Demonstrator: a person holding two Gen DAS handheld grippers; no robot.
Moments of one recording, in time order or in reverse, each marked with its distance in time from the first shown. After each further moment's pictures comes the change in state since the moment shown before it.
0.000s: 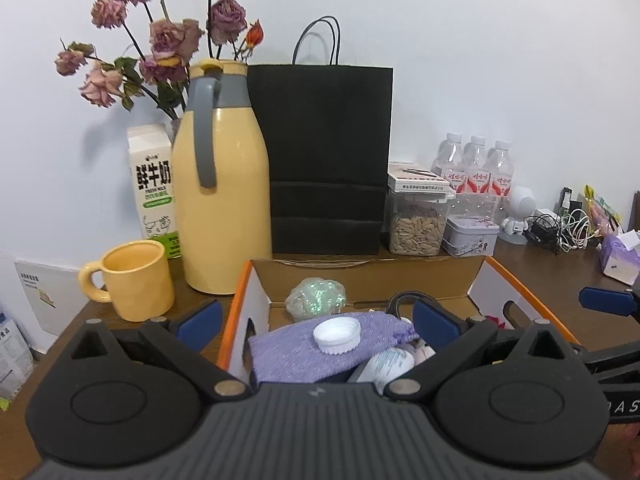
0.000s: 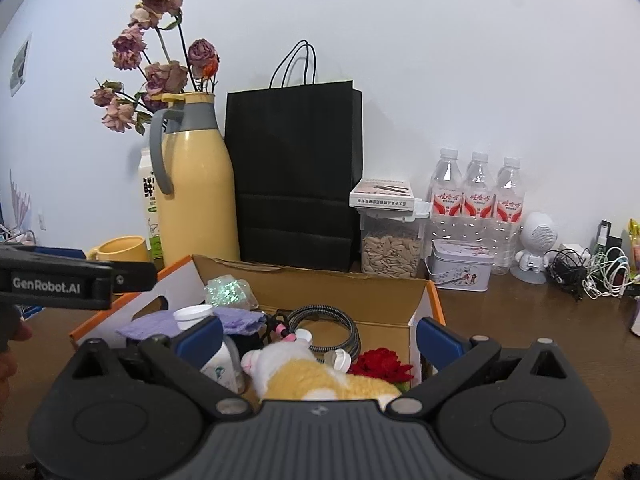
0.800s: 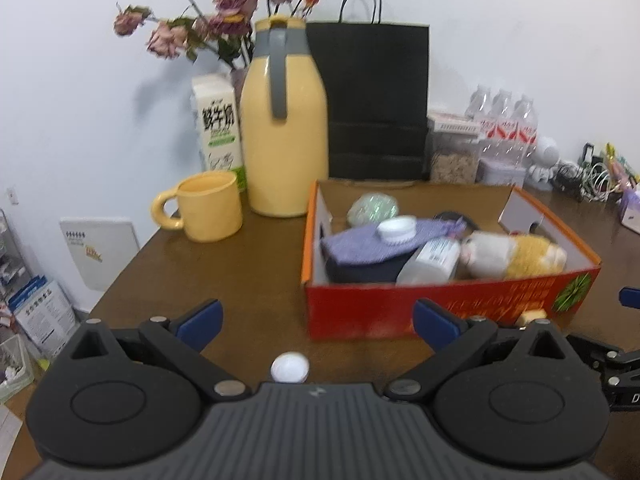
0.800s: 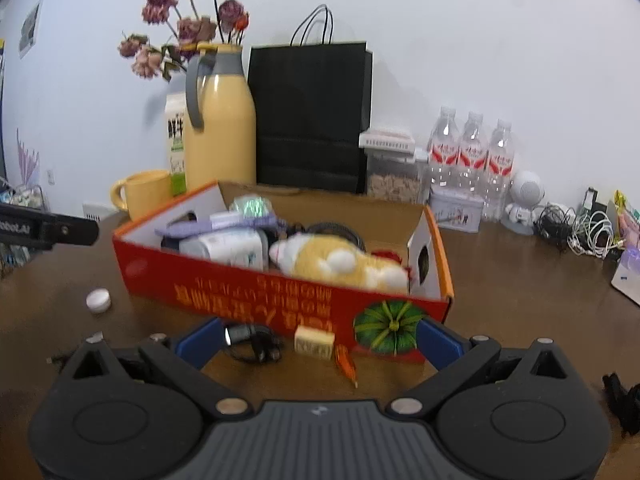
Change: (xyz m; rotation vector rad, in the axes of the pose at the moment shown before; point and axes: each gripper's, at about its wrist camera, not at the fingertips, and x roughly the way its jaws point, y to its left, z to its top) left arm -0.061 0.036 -0.053 -0.001 0.142 0.105; right arm -0.058 0.021 -0.061 -0.049 0.126 -0.008
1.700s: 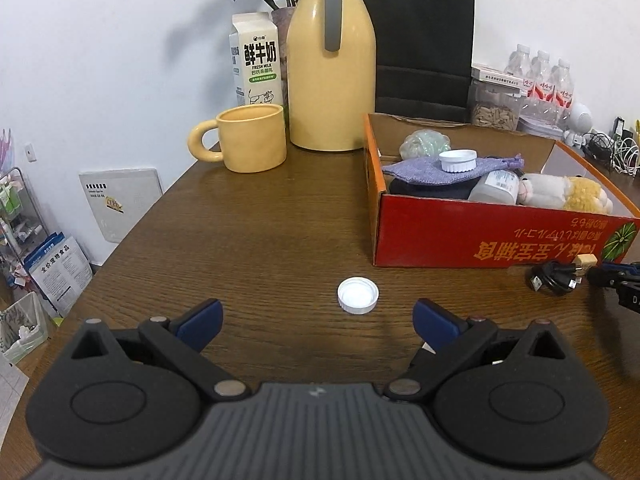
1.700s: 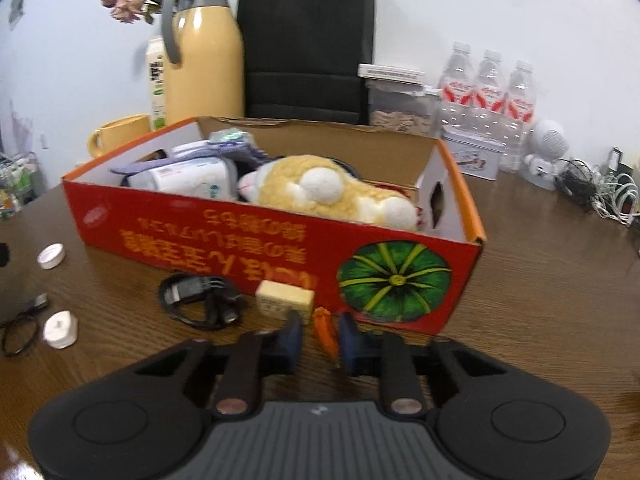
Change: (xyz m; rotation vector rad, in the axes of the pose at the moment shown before) left arm 0.015 0.039 -0.038 -0.037 0.116 0.053; right arm 0.068 -0.017 -0.018 -0.007 0.134 0.028
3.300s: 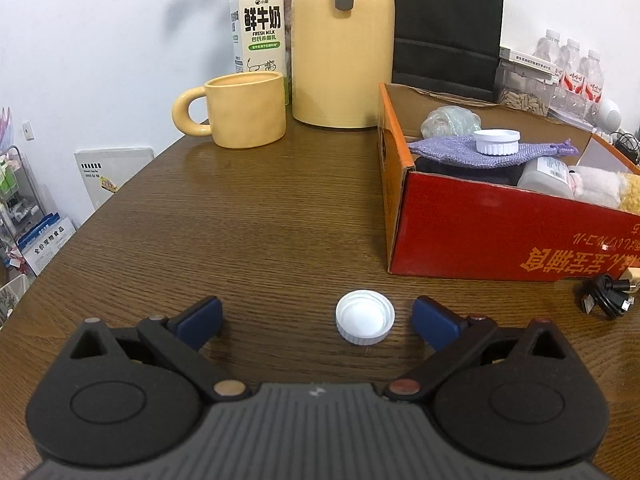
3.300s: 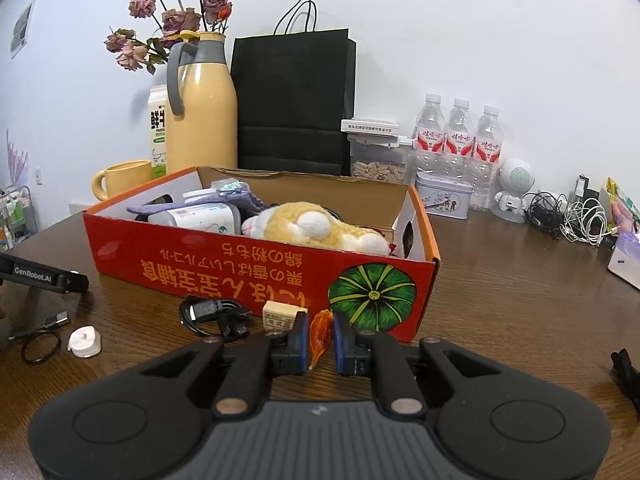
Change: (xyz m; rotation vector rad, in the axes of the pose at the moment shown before) left arm 0.070 -0.006 0.001 -0.046 0.034 0.017; right arm -0.044 0.005 -0.015 0.023 -0.163 -0.057
